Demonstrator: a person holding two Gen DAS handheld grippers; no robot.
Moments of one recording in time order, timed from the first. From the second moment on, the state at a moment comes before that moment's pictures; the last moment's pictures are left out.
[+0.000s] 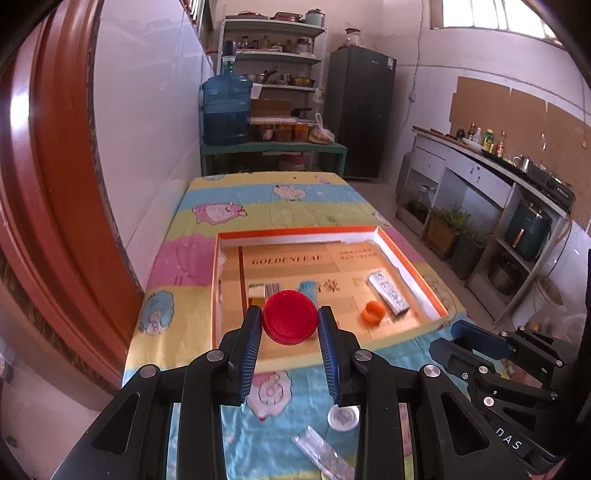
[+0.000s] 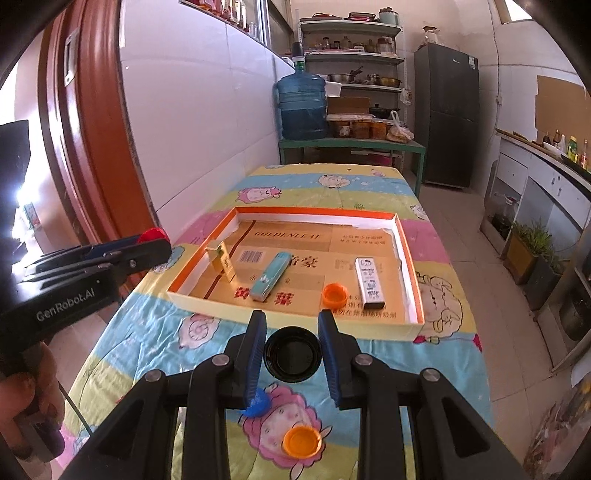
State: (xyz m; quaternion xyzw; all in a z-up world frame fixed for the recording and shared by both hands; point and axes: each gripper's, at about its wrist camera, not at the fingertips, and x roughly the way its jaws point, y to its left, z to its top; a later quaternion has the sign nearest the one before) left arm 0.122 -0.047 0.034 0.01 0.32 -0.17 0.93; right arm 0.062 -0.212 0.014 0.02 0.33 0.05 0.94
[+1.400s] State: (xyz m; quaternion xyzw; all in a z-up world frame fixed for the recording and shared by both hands) left arm 0.299 -0.092 -0.017 0.00 0.41 -0.16 0.90; right arm 0.228 -0.236 -0.010 0.03 0.38 0.04 0.93
